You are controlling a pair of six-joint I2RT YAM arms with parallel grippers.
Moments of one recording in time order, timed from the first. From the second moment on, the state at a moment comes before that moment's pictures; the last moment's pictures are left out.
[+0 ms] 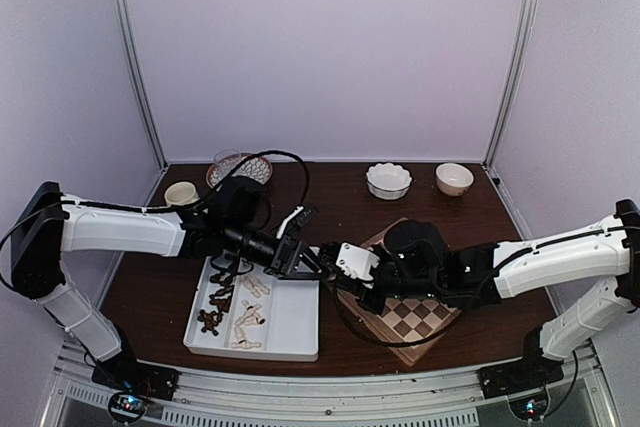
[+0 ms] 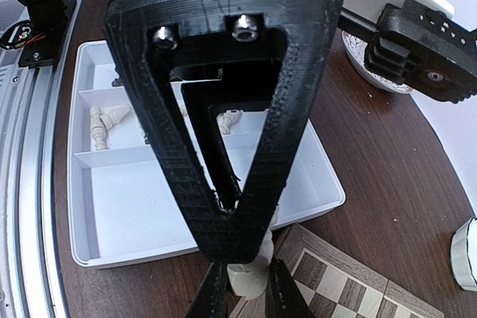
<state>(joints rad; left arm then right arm) -0.86 1.58 0.94 0.04 0.81 -0.63 1.17 1.40 0.80 0.09 0.09 -0.26</state>
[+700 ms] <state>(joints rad) -0.86 1.58 0.94 0.03 0.81 -0.63 1.17 1.42 0.82 0.07 0.09 -0.27</state>
